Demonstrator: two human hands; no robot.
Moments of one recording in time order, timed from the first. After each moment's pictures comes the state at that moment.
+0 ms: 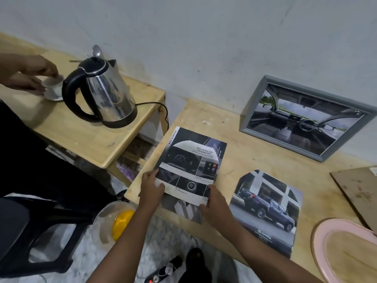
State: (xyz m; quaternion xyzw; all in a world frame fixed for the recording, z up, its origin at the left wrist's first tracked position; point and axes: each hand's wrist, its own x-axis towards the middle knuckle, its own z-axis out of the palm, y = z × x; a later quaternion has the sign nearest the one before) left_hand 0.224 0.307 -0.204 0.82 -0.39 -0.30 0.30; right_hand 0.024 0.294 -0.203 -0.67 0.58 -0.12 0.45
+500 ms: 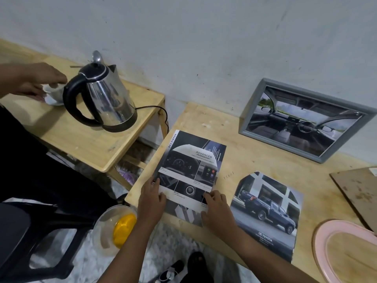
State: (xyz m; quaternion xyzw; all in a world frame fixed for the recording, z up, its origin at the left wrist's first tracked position) left_hand 0.224 0.329 -0.223 0.83 -0.49 -0.21 0.19; right_hand 0.018 0.300 -0.208 -0.80 0.54 0.00 0.25
